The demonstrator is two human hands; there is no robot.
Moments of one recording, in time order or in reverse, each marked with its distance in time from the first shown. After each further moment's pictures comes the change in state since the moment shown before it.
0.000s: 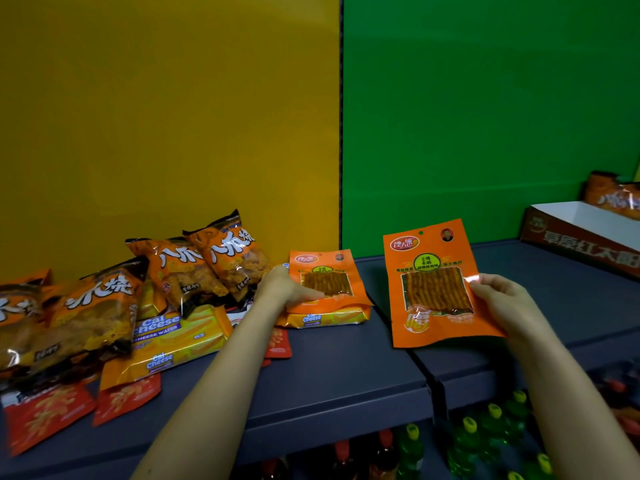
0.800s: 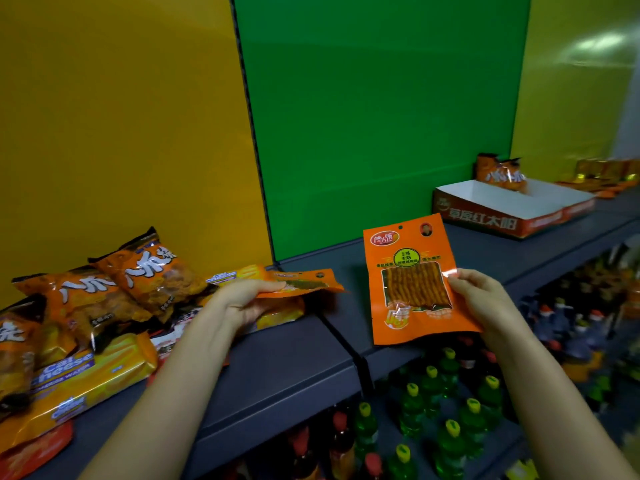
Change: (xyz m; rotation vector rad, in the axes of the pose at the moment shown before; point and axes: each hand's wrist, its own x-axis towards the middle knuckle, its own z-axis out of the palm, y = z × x) left_hand -0.027 0.037 0.026 -0.985 -0.550 -0.061; right_hand -0.029 0.024 -0.070 0.139 0.177 0.000
